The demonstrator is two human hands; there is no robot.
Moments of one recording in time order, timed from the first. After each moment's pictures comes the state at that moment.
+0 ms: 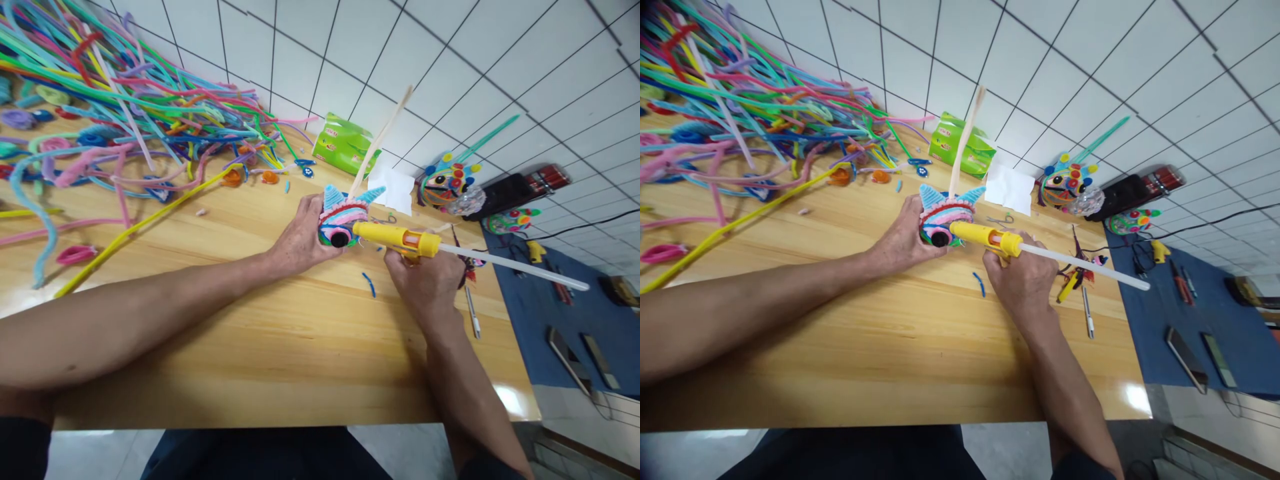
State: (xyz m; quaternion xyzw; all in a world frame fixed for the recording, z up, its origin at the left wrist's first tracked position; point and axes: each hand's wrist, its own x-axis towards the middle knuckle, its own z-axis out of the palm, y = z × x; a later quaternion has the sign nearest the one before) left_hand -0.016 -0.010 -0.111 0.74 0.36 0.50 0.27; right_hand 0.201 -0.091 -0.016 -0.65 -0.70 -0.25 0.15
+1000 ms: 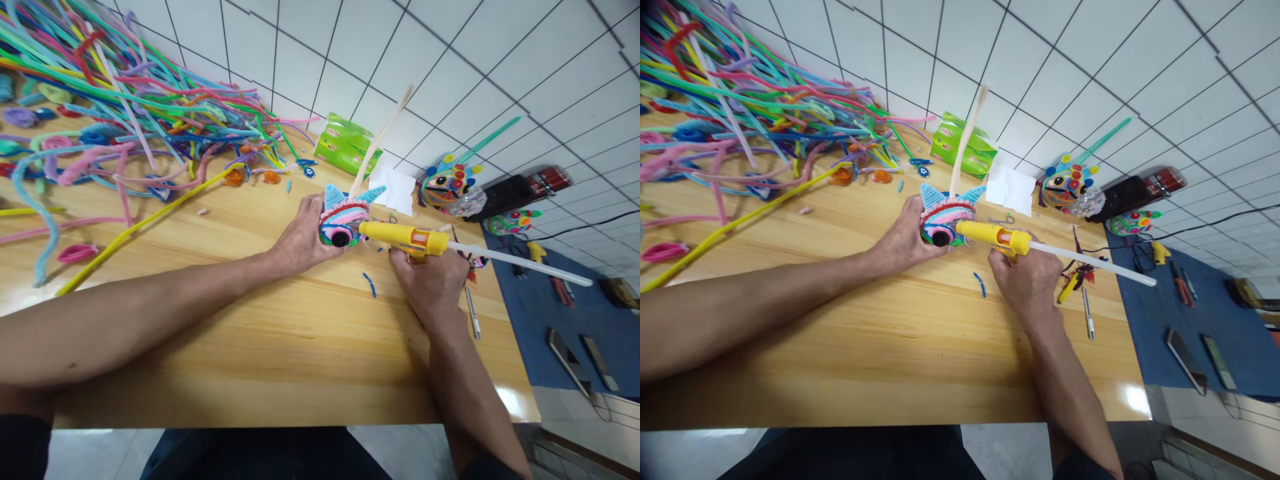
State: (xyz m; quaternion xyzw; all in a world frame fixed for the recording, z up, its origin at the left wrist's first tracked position) left_hand -0.017 -0.010 -0.111 0.74 0.37 0.50 0.27; right_hand 0.211 -0.088 -0.017 -0.66 -0.69 -0.26 0.17
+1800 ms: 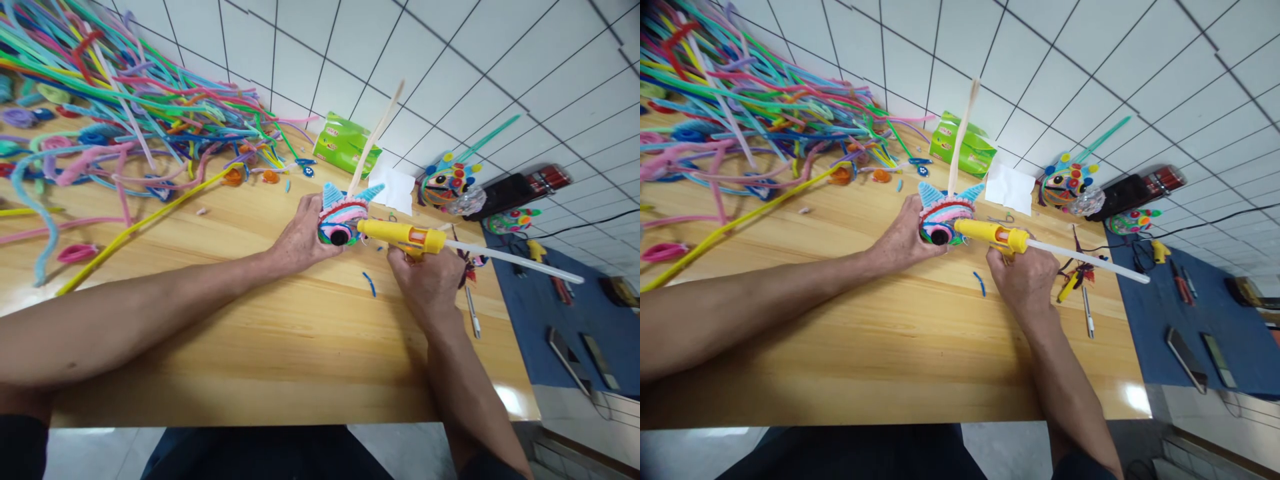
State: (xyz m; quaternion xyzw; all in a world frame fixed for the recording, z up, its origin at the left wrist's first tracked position) left_hand -0.015 -0.008 -0.115 0.74 0.36 0.50 0.27; right_hand 0.209 -0.085 -0.024 -0.63 -0.69 -0.28 0.19
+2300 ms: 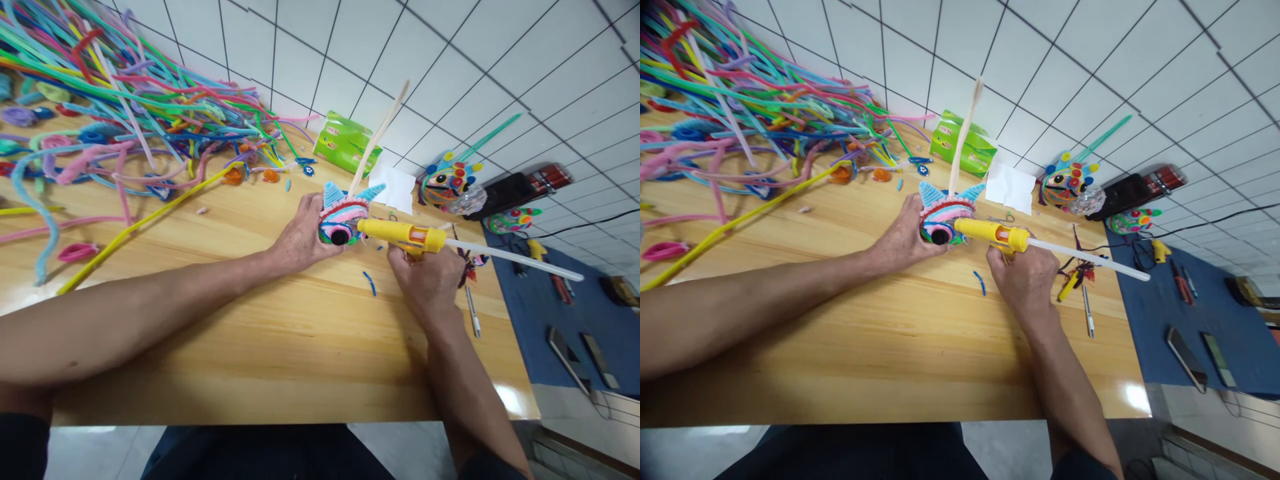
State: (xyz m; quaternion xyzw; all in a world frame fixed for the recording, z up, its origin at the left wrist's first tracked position) left_hand -0.015 -0.008 -0.116 0.74 0.36 0.50 0.25; right_hand 0.209 -0.084 -0.025 -0.65 -0.68 -0.28 0.19
